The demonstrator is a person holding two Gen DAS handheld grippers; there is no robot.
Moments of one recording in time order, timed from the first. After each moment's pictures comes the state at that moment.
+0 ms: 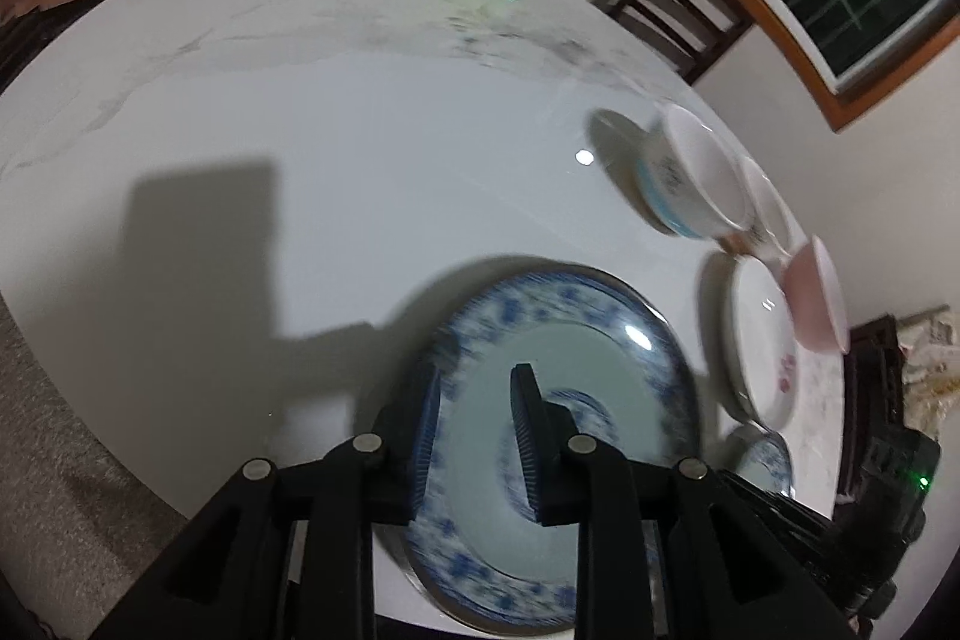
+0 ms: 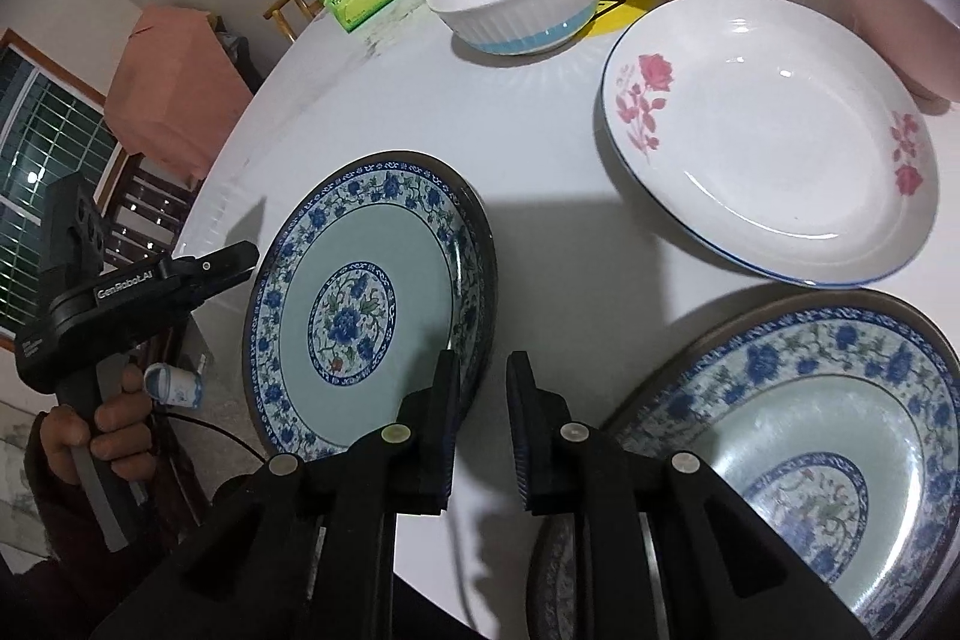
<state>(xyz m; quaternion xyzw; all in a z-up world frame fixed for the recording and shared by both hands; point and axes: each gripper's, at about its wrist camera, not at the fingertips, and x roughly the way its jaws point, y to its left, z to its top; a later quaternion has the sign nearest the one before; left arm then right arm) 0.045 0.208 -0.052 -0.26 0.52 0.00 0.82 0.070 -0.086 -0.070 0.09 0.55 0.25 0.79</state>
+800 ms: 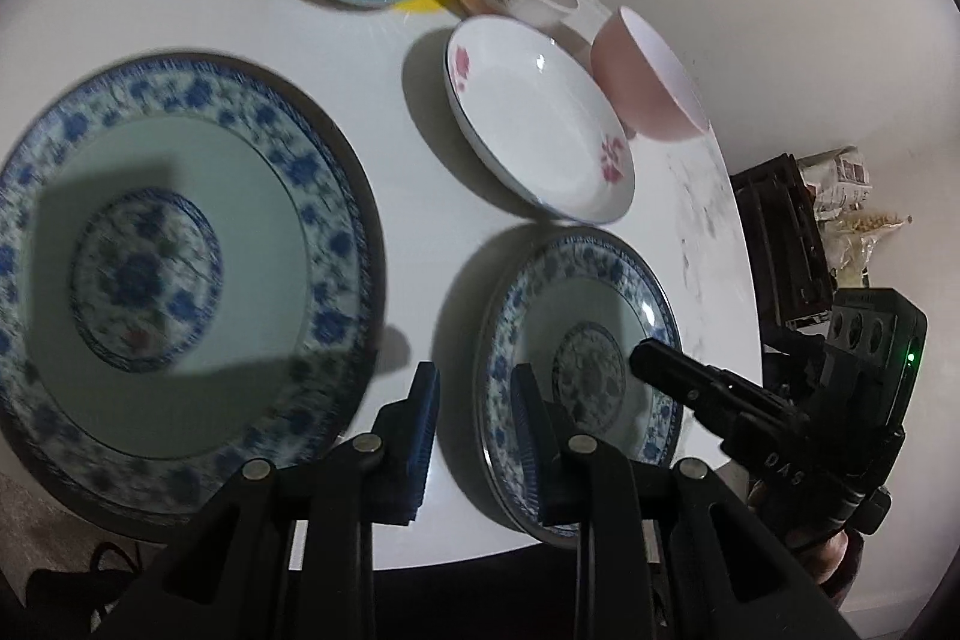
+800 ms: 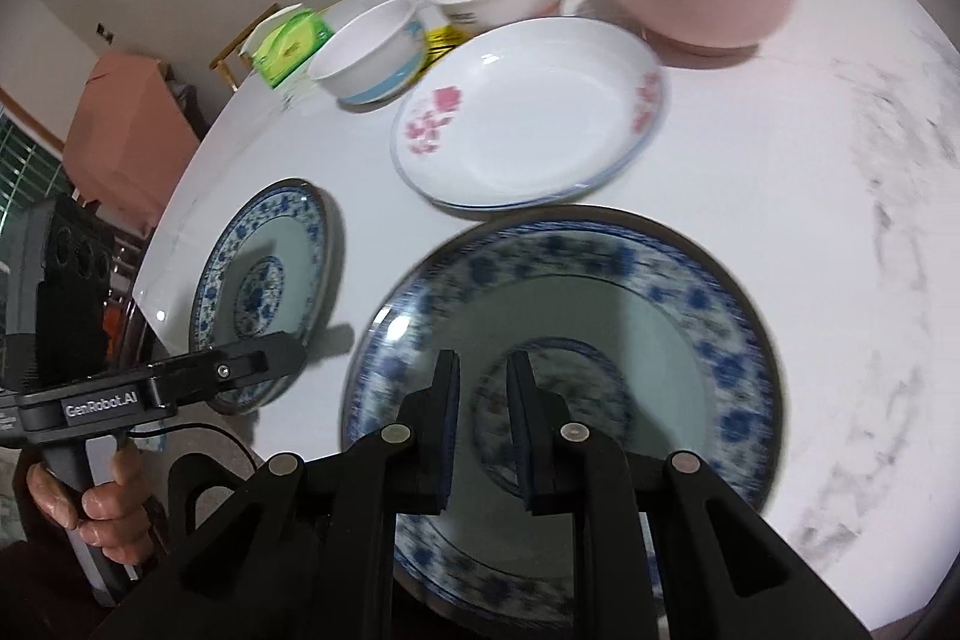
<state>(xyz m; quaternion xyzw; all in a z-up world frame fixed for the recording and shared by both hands) 0.039 0.039 -0.061 -0.22 0.58 -0.19 0.75 0.035 -0.195 -0.051 0.10 0.52 0.17 0.83</state>
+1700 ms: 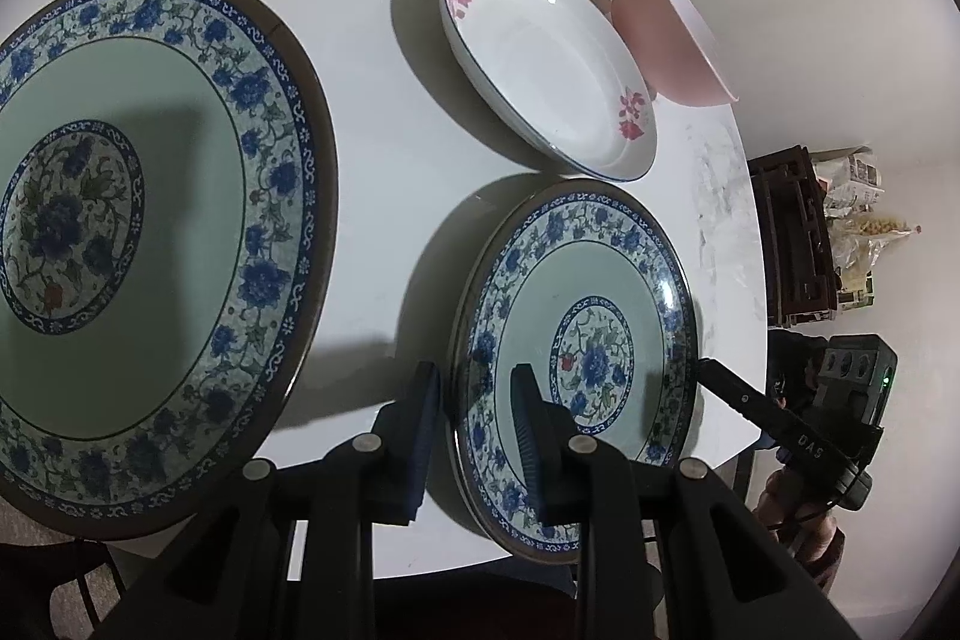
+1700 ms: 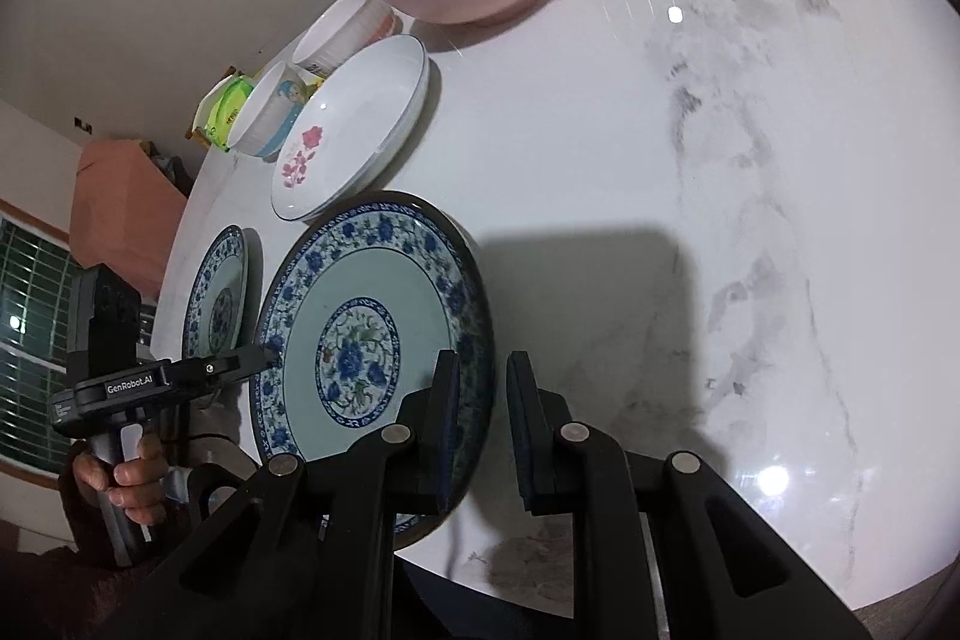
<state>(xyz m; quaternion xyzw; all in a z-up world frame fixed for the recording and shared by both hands) 0.044 0.001 -0.094 -0.23 0.62 -0.18 0.73 0.018 -0.314 -0.080 0.21 0.53 0.16 0.81</state>
